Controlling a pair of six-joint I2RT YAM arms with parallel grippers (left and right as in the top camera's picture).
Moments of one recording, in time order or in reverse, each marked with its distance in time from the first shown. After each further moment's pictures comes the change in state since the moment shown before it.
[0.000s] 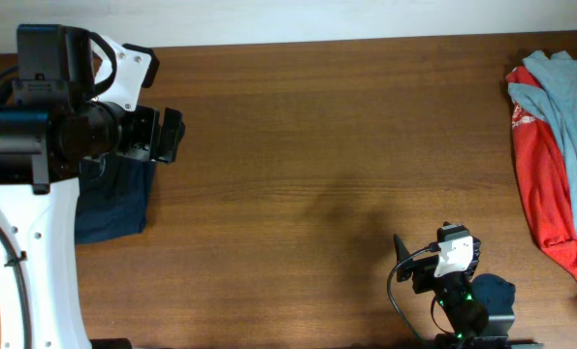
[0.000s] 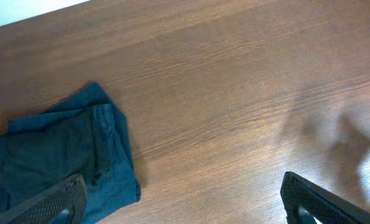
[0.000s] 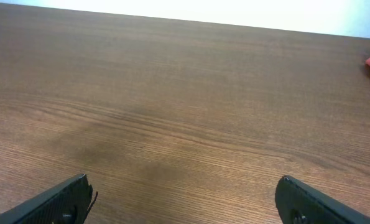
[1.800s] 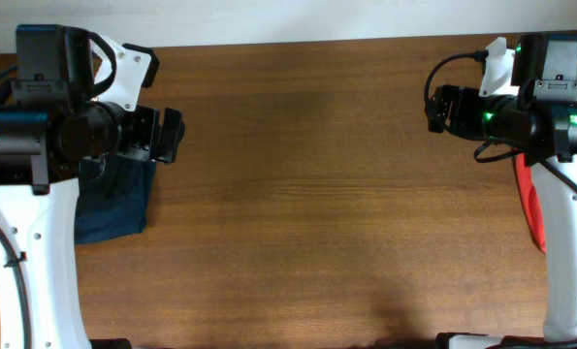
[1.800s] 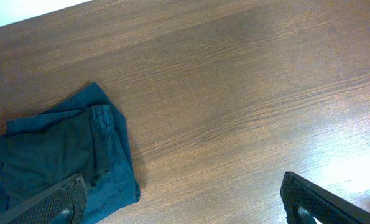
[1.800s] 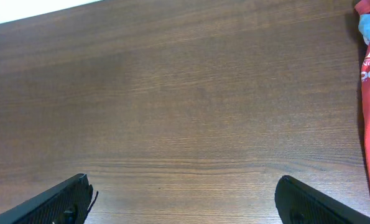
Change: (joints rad) left arm 0.000 -0.001 0.002 0.000 0.004 0.000; right arm -0.056 1.472 1.541 -0.650 0.043 0.195
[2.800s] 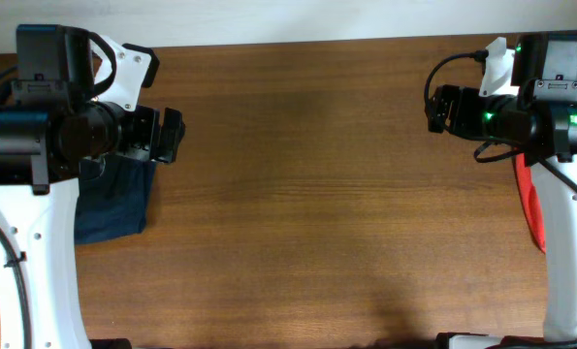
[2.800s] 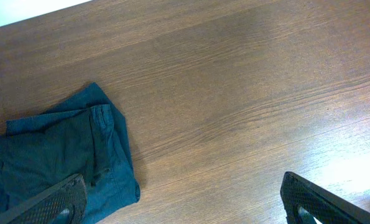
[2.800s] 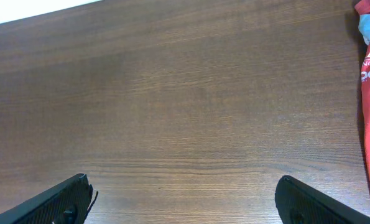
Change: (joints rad) left arm 0.000 0.000 0.000 0.000 0.000 0.000; right arm 0.000 0.000 0.000 0.001 0.000 0.000
